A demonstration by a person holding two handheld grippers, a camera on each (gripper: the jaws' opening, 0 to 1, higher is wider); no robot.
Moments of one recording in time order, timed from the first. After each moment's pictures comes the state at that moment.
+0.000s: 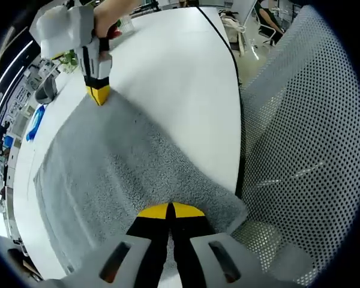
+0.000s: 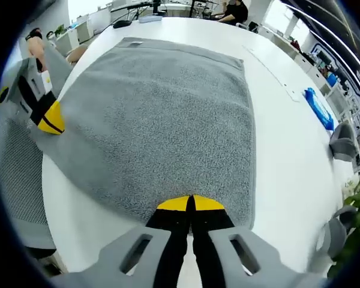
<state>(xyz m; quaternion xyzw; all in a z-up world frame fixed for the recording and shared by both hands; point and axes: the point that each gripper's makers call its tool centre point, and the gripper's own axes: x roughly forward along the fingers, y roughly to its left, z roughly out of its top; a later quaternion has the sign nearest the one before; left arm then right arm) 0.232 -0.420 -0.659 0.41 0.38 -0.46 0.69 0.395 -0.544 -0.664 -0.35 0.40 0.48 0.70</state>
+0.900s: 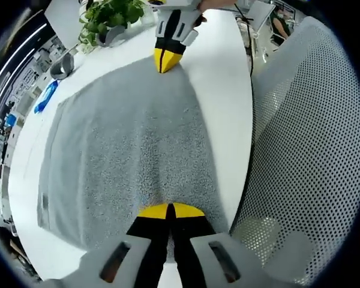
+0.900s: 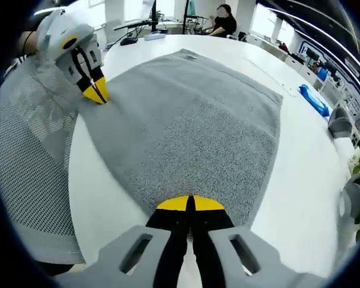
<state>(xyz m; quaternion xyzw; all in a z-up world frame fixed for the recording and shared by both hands) 0.241 -0.361 -0.659 0.37 0.40 -0.44 0.71 0.317 -0.548 -0.661 -0.29 0.37 0.48 0.74</state>
